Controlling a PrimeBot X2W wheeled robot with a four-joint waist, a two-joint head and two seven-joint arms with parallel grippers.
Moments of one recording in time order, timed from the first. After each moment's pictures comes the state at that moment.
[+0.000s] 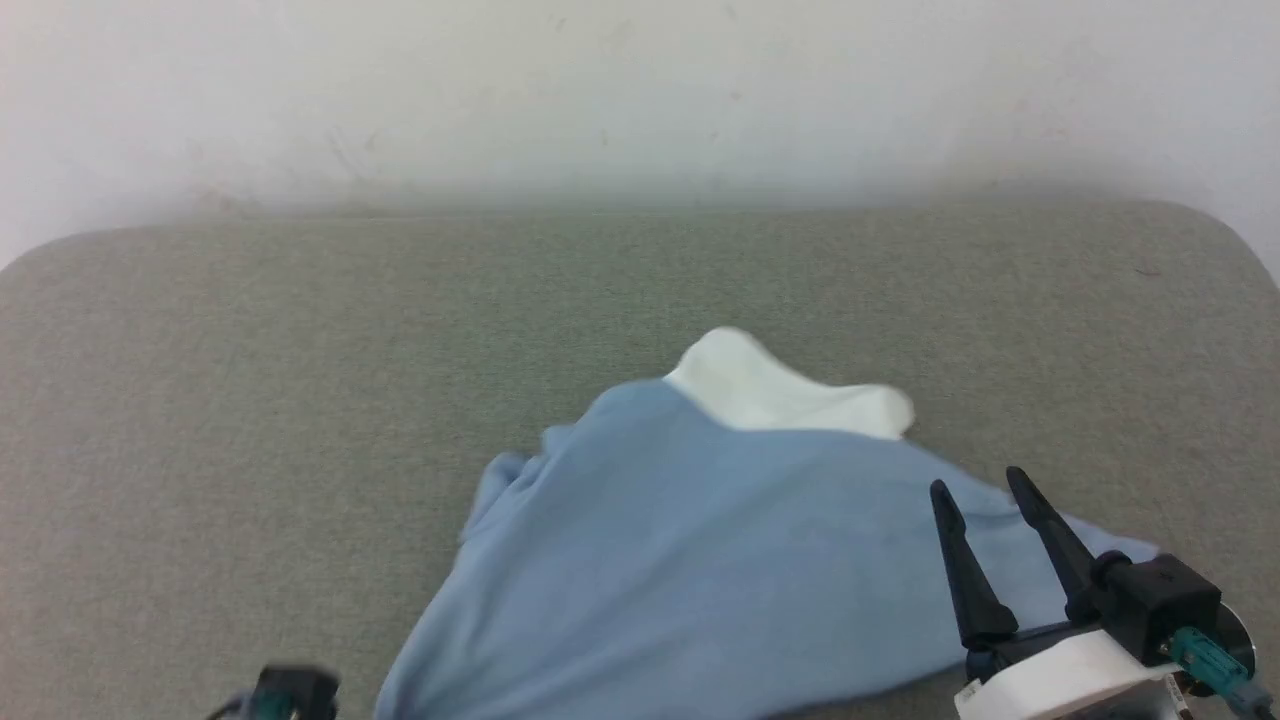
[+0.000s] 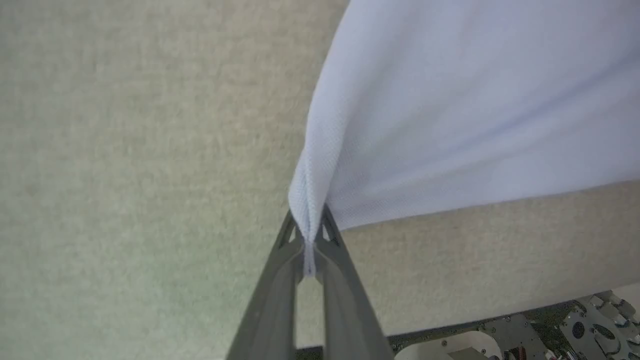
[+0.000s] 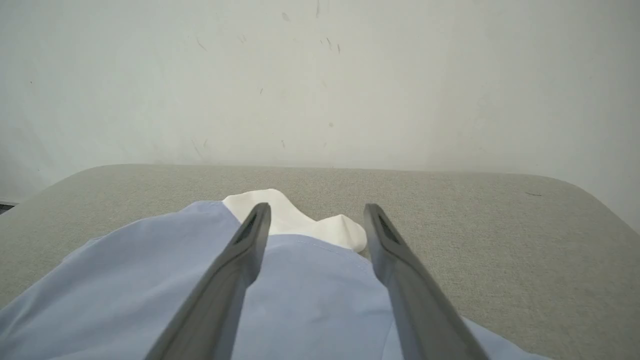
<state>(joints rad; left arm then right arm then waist) 0.09 0.59 -0.51 -0.04 -0.69 0.26 0.39 0.13 -0.05 0.07 -0.10 0.15 0.13 -0.08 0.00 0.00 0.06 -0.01</state>
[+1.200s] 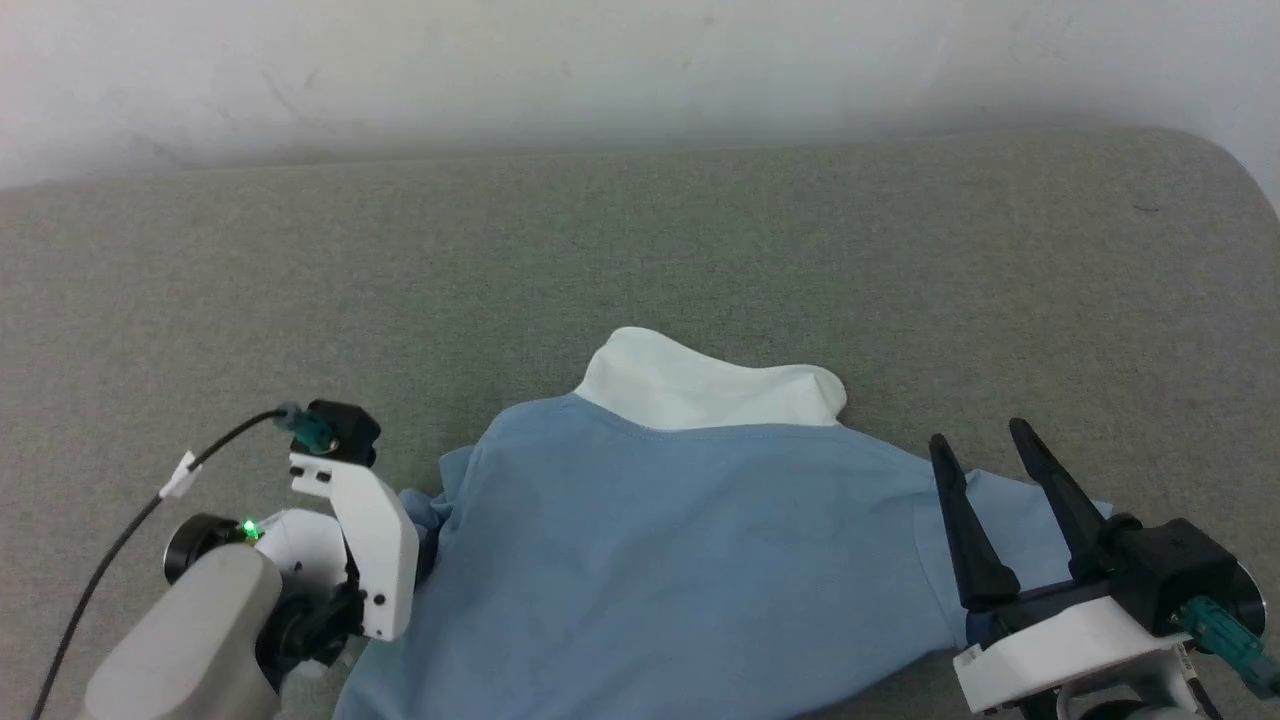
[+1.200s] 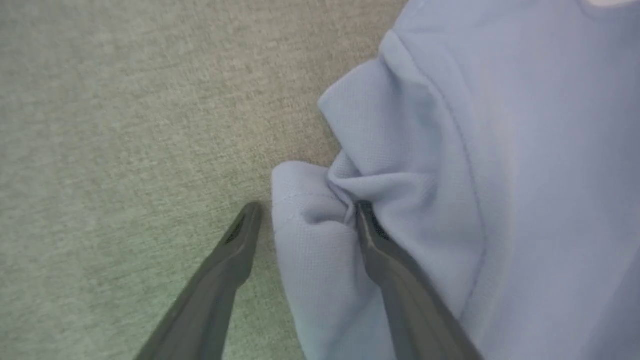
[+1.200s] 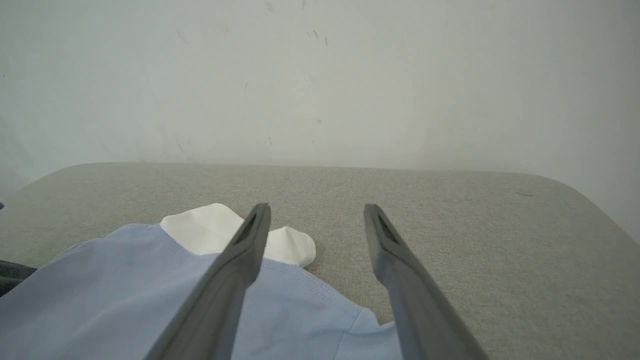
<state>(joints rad) -0.39 0.53 -0.57 0.33 -0.76 0.02 0.55 0.09 -0.05 0.07 -0.17 0.14 0.13 -0.05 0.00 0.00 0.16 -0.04</state>
